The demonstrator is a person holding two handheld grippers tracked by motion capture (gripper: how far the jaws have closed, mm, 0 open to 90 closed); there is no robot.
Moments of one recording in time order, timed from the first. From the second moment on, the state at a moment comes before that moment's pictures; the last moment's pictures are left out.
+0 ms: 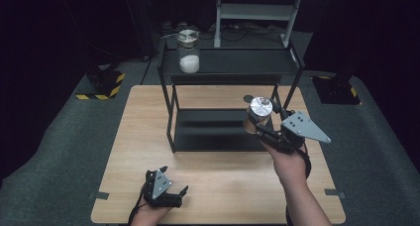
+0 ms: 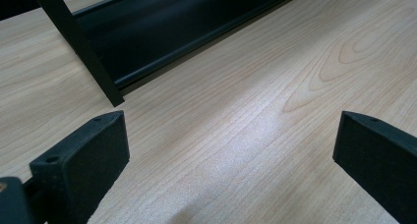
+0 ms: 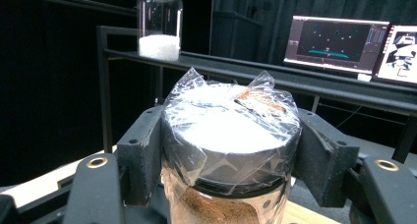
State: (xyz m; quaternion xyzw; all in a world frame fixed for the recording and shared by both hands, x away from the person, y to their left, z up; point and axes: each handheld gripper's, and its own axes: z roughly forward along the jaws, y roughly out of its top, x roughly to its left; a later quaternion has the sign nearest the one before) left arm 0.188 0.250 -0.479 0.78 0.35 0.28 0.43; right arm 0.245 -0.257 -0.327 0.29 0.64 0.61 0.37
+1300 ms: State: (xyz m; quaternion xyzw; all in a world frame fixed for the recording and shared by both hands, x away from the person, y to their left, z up) left arm 0.188 0.252 -0.480 0.78 0.35 0.28 0.44; right arm 0.279 -0.238 -0.267 0.29 0.60 0.62 0.41
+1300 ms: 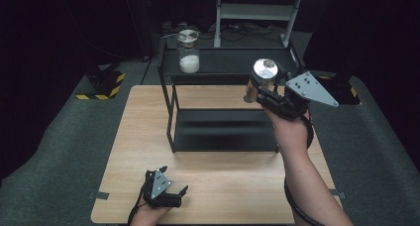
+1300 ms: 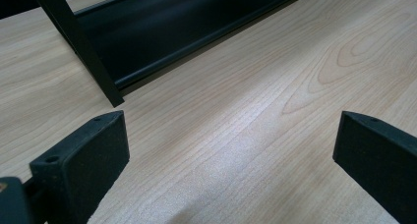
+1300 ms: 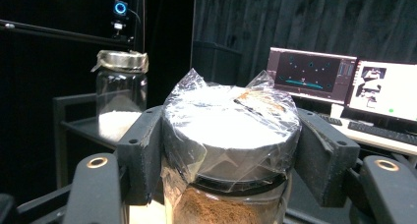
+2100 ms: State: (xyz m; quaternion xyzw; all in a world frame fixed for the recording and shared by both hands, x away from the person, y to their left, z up) left arm 0.188 0.254 -0.480 0.77 0.36 0.28 0.44; right arm 0.312 -0.224 -0.242 0.30 0.60 0.60 0.43
